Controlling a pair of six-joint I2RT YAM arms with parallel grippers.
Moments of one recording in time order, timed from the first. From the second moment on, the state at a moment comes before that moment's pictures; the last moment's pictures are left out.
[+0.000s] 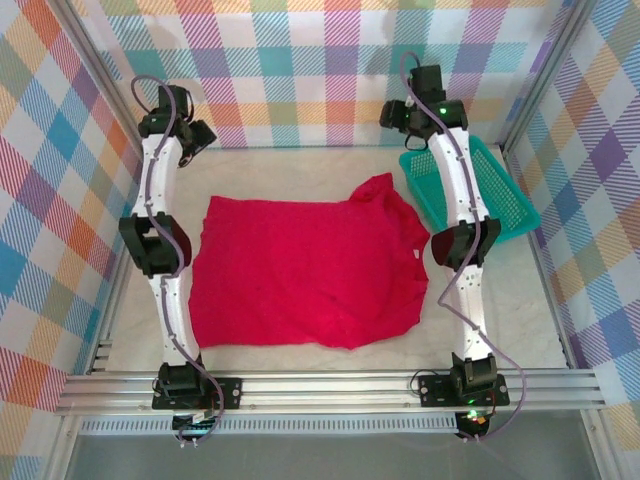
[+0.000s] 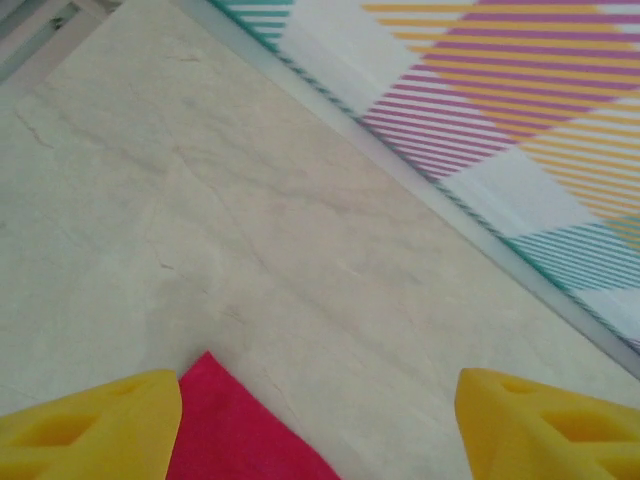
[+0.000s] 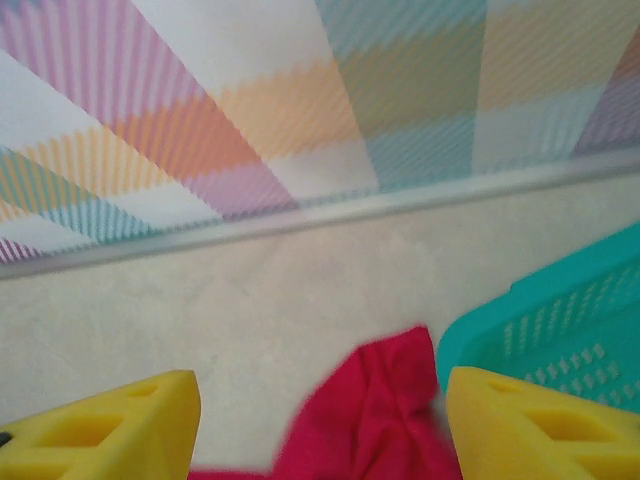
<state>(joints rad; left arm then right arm) 0.08 2.35 2.53 -1.08 -0.07 -0.62 0.22 2.46 2.89 -1.16 -0.02 0.38</state>
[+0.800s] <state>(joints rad) -0.07 1.82 1.21 -0.65 0.09 -0.77 0.34 1.83 1.28 -0.69 -0.26 0.63</state>
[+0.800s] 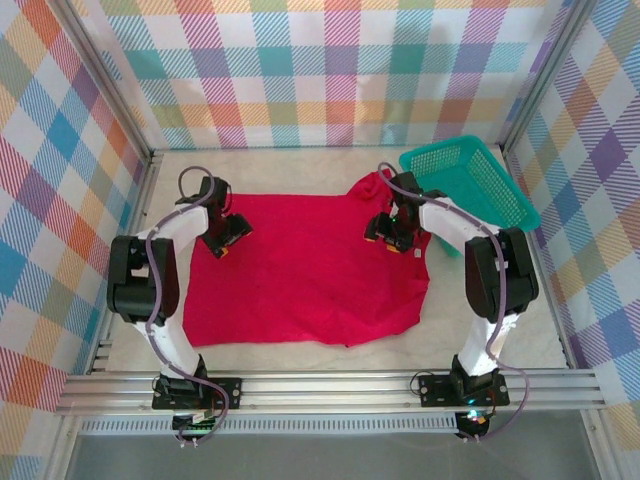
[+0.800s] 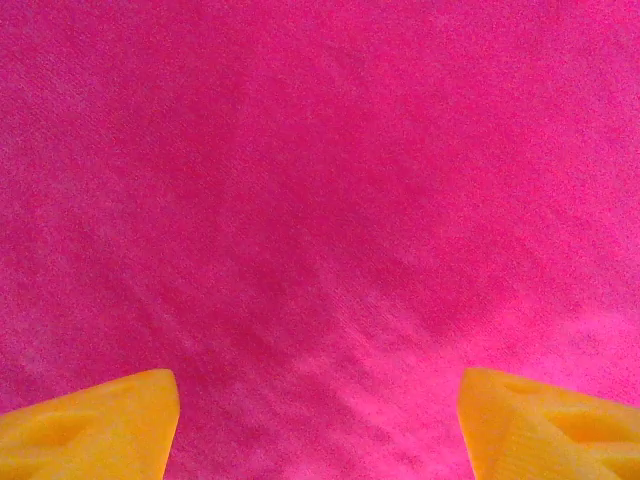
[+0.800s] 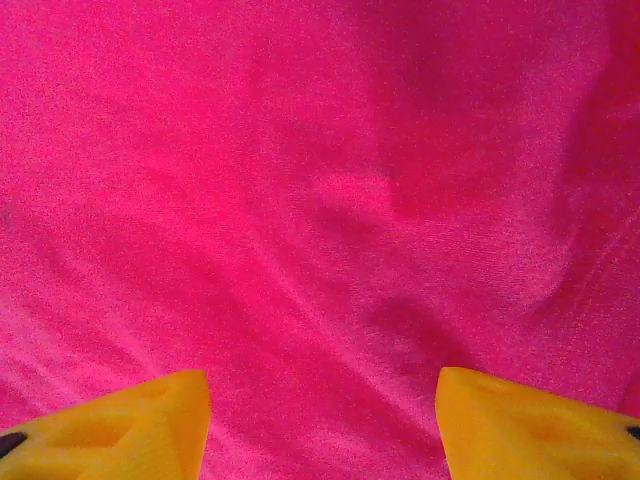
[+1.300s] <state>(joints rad) 0.04 1.82 1.15 -0.63 -0.05 -0.80 0.35 1.82 1.09 -0.51 -0.24 0.71</state>
